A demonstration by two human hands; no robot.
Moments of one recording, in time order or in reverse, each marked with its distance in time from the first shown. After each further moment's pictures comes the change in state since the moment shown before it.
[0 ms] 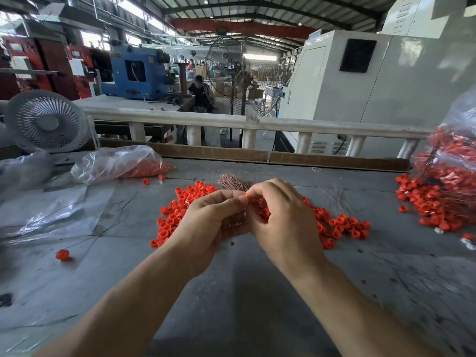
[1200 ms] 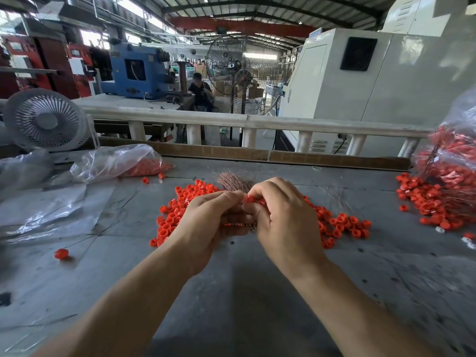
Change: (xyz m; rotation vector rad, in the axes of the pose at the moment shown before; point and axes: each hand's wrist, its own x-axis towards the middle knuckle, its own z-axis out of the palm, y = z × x) left_hand 0.004 0.000 0.000 0.104 0.043 -0.008; right_hand -0.002 0.001 -0.001 -0.041 -0.023 -0.014
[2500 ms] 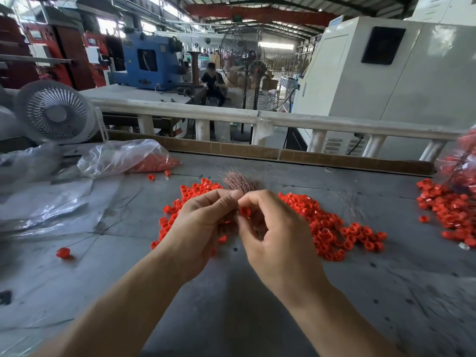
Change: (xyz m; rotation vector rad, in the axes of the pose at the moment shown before) left_hand 0.004 -0.001 -0.012 -0.113 -0.078 0.131; right_hand -0.003 -0.009 0.007 0.315 -0.041 0.053
